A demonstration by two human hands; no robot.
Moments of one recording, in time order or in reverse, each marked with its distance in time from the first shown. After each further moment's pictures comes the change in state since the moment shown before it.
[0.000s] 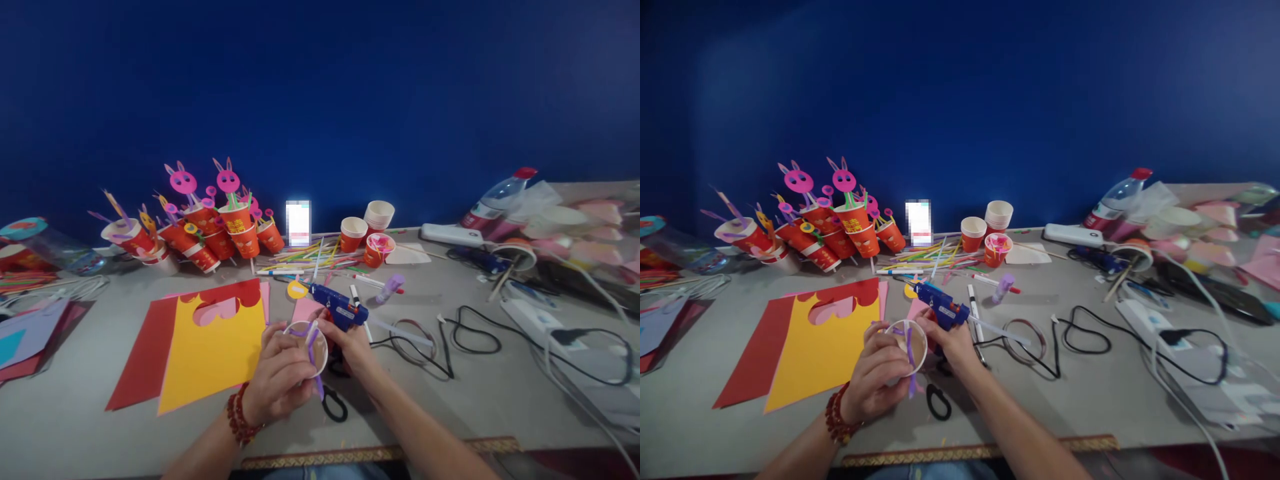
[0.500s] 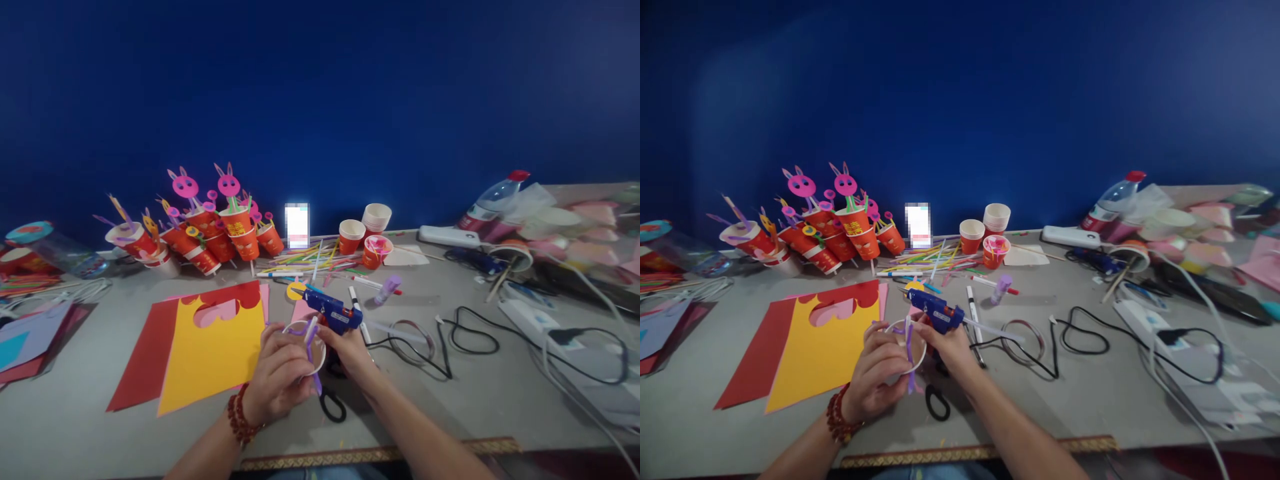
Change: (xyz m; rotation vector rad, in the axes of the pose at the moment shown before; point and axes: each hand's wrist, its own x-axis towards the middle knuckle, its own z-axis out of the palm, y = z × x) left_hand 0.004 0.002 0.002 0.031 0.030 0.016; right_hand 0.000 0.010 -0.003 -0.011 -0.017 -0.048
